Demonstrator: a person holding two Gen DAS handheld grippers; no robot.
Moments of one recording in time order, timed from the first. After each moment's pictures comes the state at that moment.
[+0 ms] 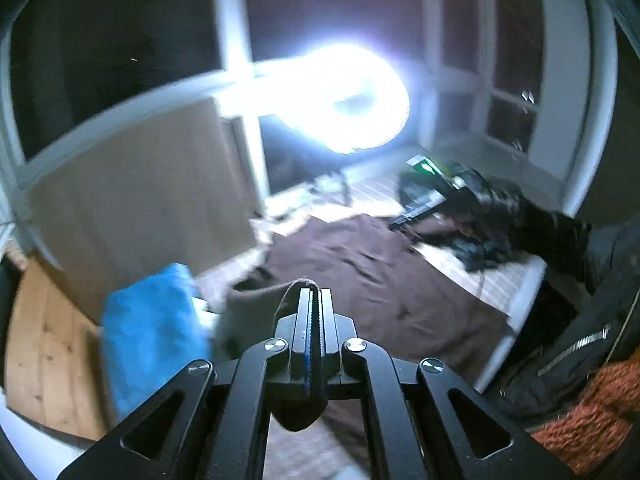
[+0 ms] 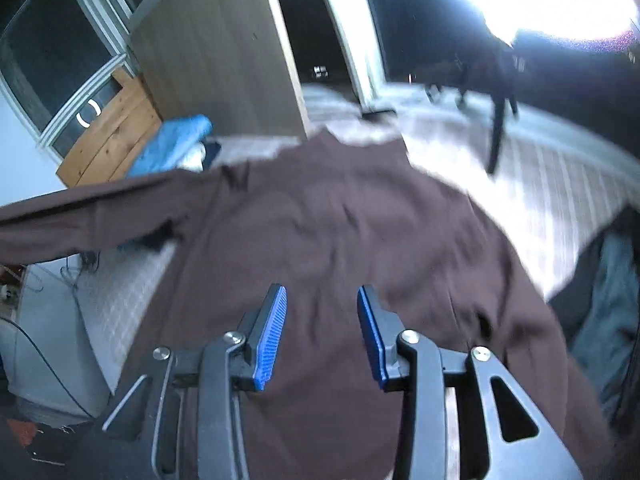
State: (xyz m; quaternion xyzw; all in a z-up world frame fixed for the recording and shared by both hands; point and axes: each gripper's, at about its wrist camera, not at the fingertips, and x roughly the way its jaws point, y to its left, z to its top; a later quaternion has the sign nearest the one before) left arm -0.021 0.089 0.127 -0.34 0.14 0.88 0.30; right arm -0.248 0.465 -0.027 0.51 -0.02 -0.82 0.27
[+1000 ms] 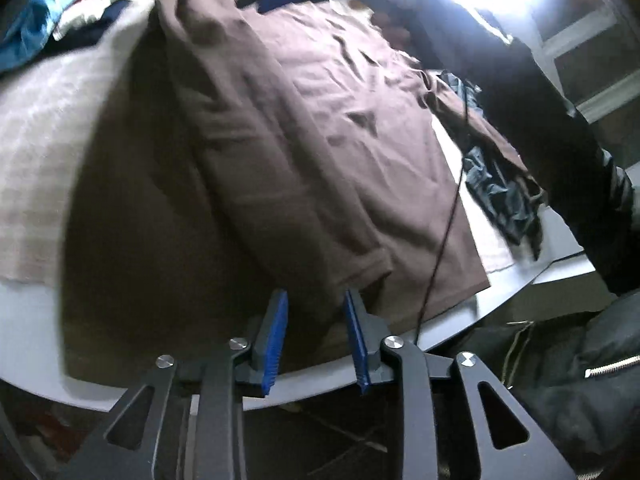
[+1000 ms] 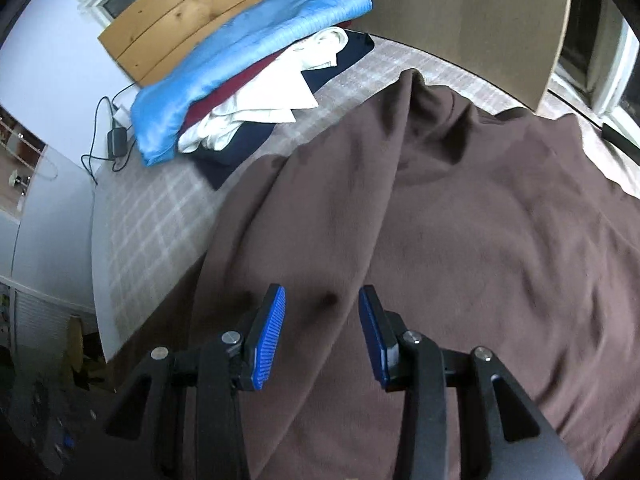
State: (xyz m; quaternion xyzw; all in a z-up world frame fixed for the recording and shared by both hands) left arm 0.056 0.165 -0.175 -0.59 -0.16 0.77 0.21; right arm -0.291 0.221 -0.102 0.55 0.12 -0.70 0.43
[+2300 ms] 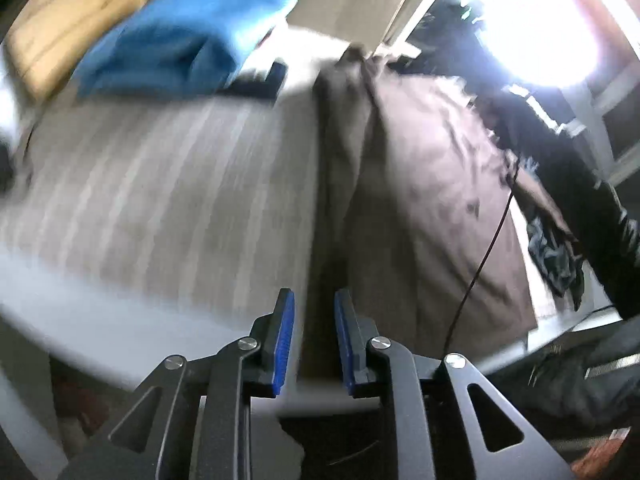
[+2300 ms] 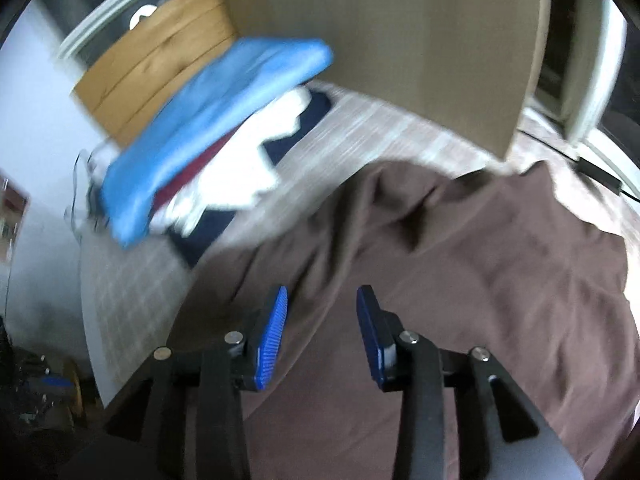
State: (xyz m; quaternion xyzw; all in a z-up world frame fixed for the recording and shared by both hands) left arm 0.004 0.015 -0.115 -0.54 -0.13 0.83 0.10; right arm -0.348 0.220 -0.080 0.52 0.07 -0.76 0.39
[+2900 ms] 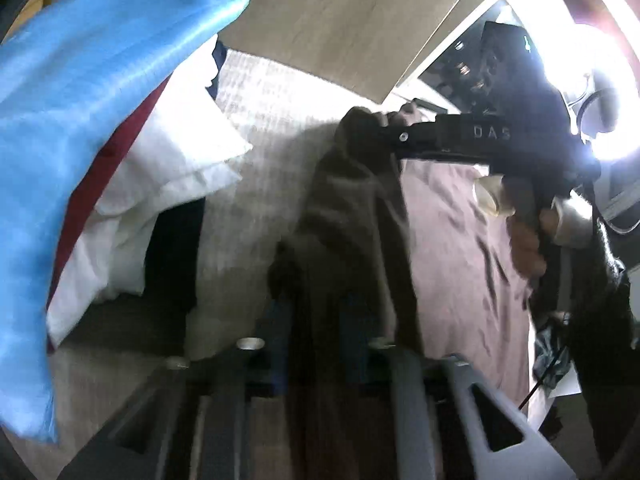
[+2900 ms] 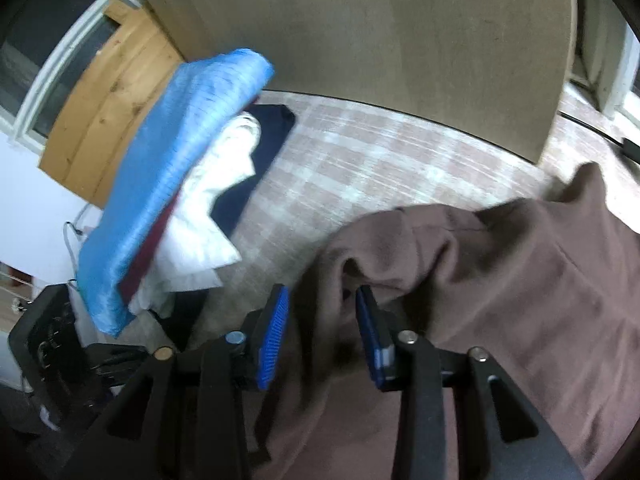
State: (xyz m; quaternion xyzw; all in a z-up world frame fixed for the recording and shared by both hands) left arm -0.235 0.049 -0.189 -0.53 -0.18 0.82 0.16; right arm -0.407 0.175 -0.116 0.57 0.00 -0.73 0.38
